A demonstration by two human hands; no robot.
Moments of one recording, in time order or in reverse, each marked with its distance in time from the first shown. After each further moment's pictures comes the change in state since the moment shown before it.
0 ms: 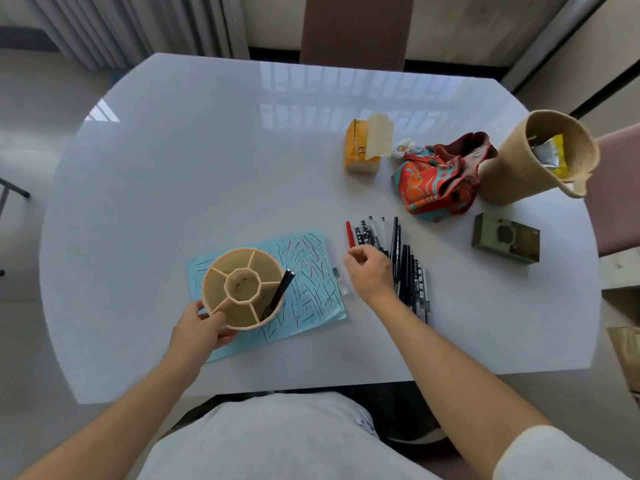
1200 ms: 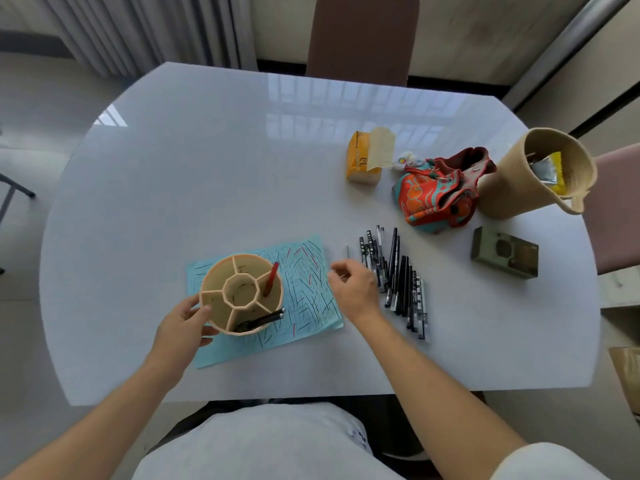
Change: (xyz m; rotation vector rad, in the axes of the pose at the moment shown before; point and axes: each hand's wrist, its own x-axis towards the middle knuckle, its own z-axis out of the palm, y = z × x) left_hand 0.002 -0.001 -0.015 0.017 0.051 0.160; right_hand -0.018 -0.005 0.020 0.002 -0.033 -0.090
